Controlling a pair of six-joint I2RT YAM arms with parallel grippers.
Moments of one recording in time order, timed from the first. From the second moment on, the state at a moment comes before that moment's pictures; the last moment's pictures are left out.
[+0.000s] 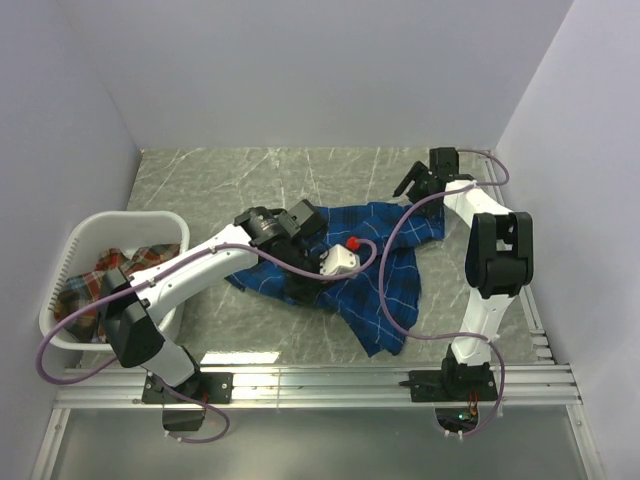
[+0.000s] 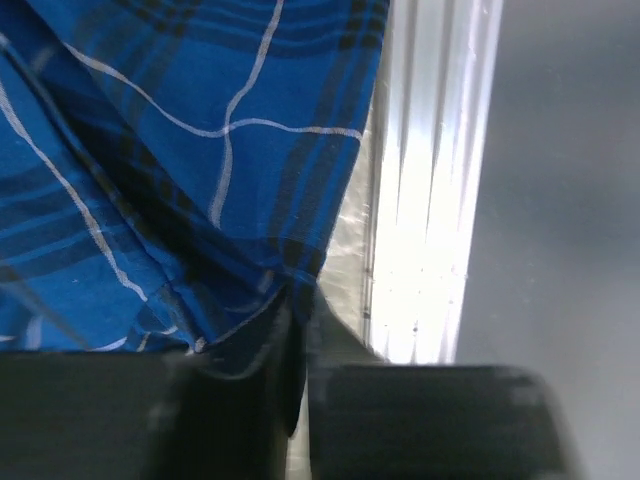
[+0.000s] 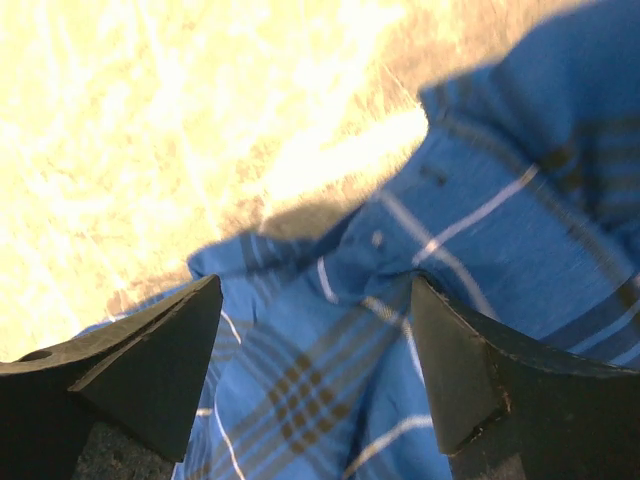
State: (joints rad) left arm -0.89 1.56 1.47 -1.10 0.50 0.51; right arm 0.03 1.95 1.42 -0.38 -0.11 0.69
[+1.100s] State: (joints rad) left arm -0.33 1.60 1.13 -0.49 0.28 -0.27; right arm -0.13 1.67 1.02 -0.33 -0.06 0.83
